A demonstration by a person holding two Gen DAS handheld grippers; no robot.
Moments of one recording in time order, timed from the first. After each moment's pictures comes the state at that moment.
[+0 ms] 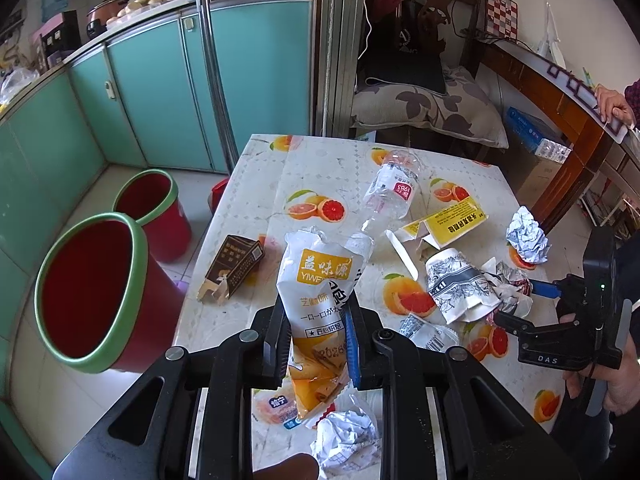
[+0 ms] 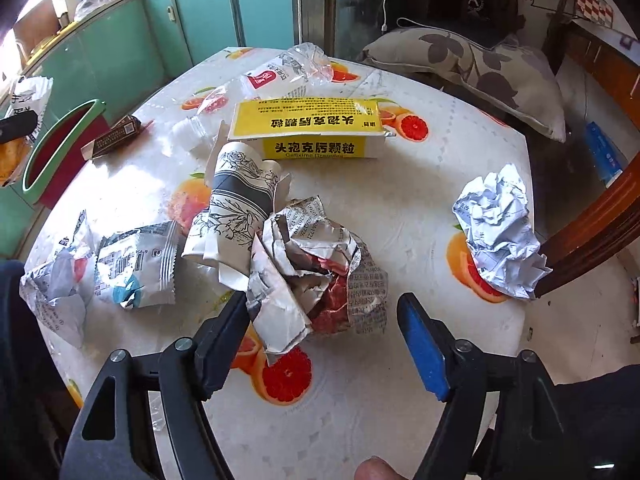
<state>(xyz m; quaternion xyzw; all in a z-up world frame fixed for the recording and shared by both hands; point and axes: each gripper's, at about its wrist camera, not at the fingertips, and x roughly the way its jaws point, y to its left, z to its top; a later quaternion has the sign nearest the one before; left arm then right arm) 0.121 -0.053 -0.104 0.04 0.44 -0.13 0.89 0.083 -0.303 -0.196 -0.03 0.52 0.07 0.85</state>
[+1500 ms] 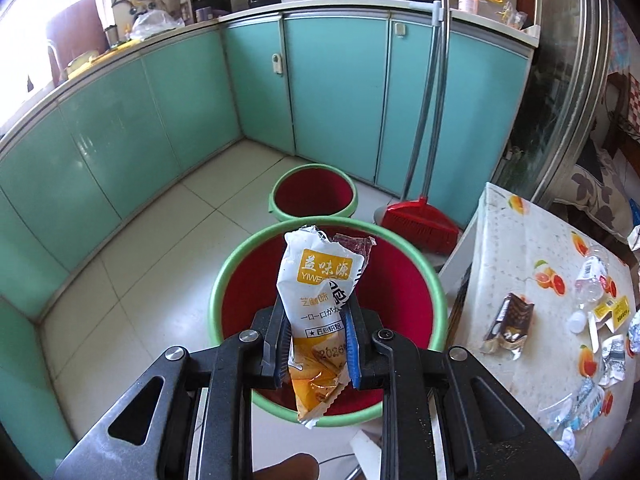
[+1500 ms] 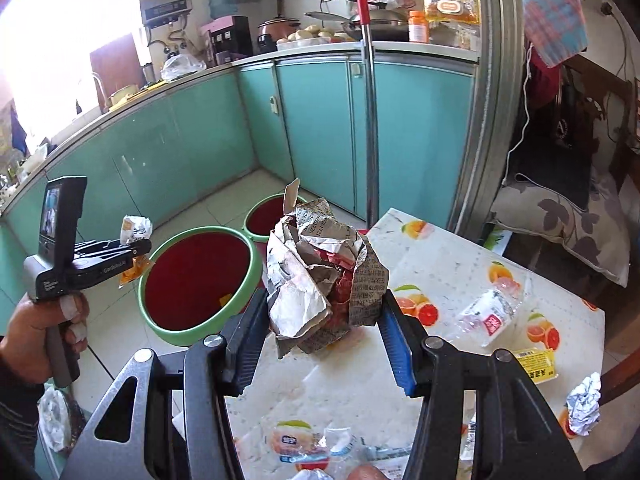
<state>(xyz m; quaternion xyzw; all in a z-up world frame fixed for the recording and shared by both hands) 0.181 0.202 -0.111 -0.02 0.41 0.09 0.91 0.147 -0.044 -0.032 -0.02 0.37 0.19 0.91</state>
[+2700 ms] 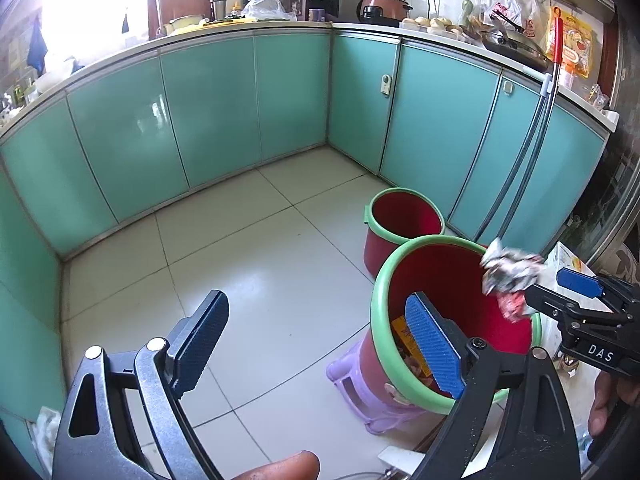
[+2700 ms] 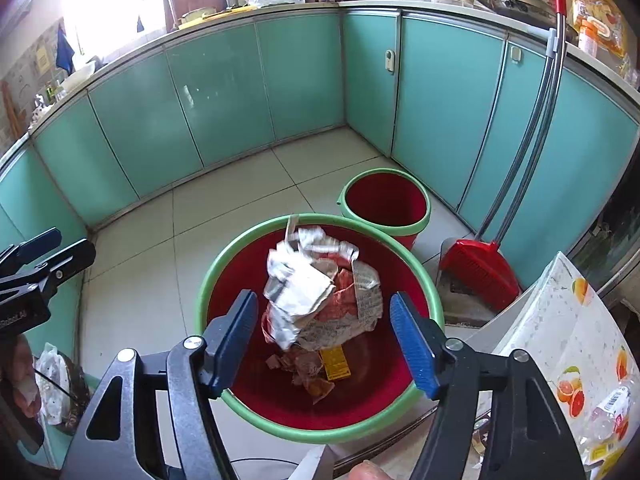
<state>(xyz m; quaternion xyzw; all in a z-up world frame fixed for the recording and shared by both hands) 0.110 0.330 -0.107 -0.10 0.37 0.21 0.90 0.225 0.207 -0.117 -0.11 0.41 0.31 0.85</state>
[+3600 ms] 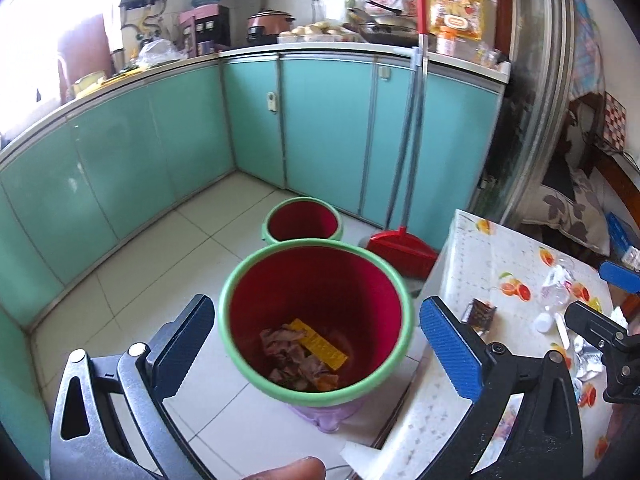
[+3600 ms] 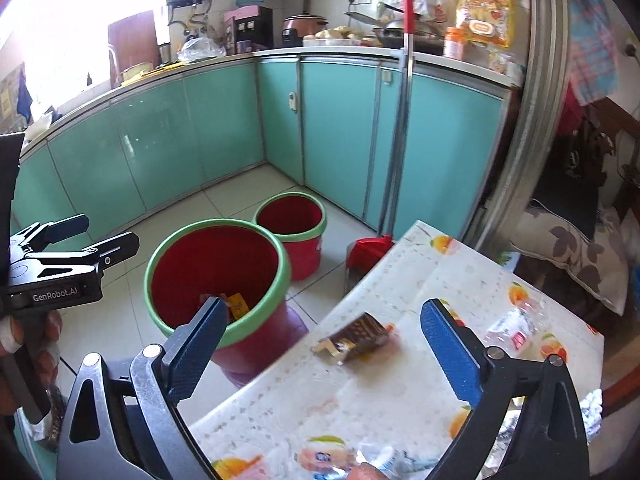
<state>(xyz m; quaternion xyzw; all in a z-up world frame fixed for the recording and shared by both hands) 0.124 0.182 -0.071 -0.02 0.35 0.05 0.94 0.128 0.009 -0.042 -0.07 0.36 0.18 0.92</state>
